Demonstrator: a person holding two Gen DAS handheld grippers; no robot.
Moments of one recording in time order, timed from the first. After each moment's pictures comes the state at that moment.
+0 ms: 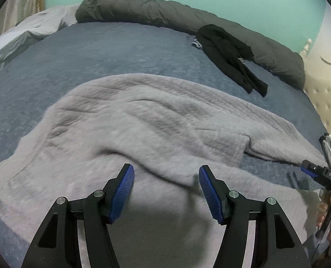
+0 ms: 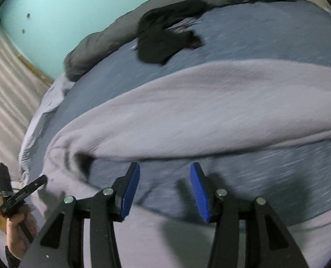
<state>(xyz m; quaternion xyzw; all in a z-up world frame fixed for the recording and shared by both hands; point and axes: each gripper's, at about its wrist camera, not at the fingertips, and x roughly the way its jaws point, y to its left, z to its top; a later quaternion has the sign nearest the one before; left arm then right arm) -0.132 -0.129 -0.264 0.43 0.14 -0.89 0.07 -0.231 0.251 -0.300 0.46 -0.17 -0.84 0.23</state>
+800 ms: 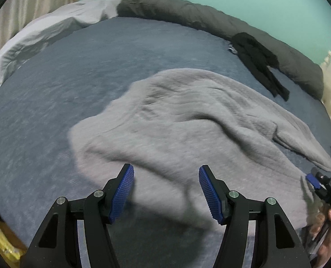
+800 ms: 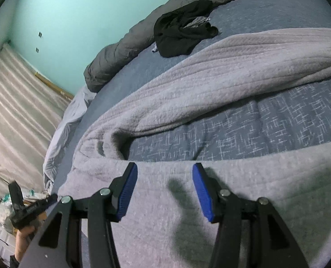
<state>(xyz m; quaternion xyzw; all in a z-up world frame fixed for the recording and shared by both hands) -0.029 -0.199 -0.243 0.44 0.17 -0.87 0.15 -0.176 0.229 -0.315 0.43 -0.25 -0.83 0.26</state>
